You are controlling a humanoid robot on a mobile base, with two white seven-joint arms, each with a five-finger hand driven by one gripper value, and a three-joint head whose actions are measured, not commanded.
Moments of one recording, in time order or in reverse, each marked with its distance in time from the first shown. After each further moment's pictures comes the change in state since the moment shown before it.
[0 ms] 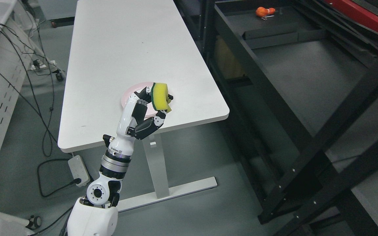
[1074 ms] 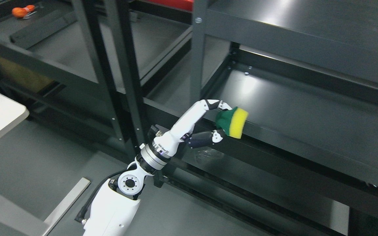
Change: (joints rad) left arm -0.162 -0.001 -0.262 -0.024 -0.356 0.004 -0.053; right arm 0.000 0.000 0.000 0.000 0.000 0.000 0.000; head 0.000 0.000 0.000
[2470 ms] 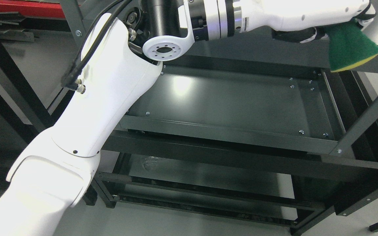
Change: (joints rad) left arm -0.844 0.000 -0.188 0.070 -0.520 -0.064 -0.081; right arm 0.000 0.000 0.000 0.000 0.000 0.000 0.000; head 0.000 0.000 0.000
